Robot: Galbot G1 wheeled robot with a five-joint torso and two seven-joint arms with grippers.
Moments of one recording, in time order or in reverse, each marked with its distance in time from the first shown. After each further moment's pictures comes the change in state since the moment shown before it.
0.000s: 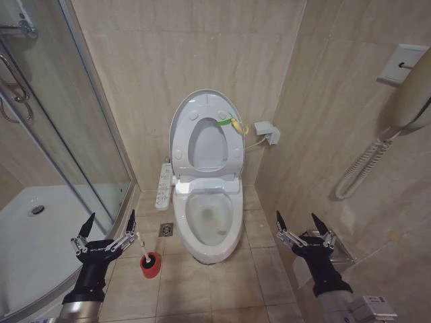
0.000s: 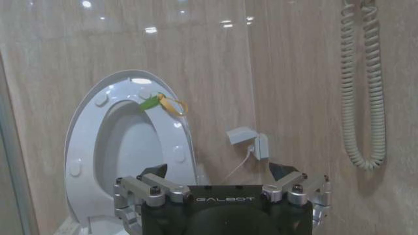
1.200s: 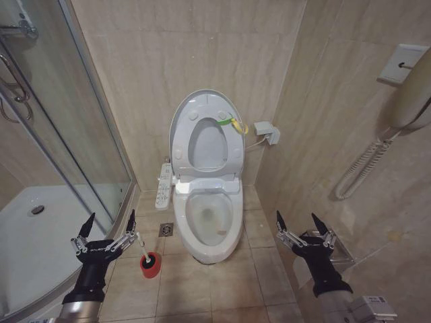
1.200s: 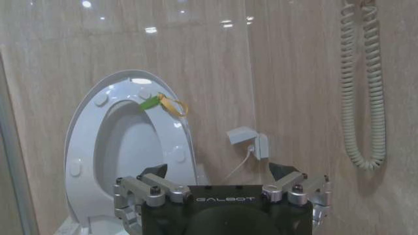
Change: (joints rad) left arm 0.000 0.000 0.000 0.000 0.000 0.000 0.000; right arm 0.000 0.000 0.000 0.000 0.001 0.000 0.000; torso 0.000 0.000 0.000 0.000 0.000
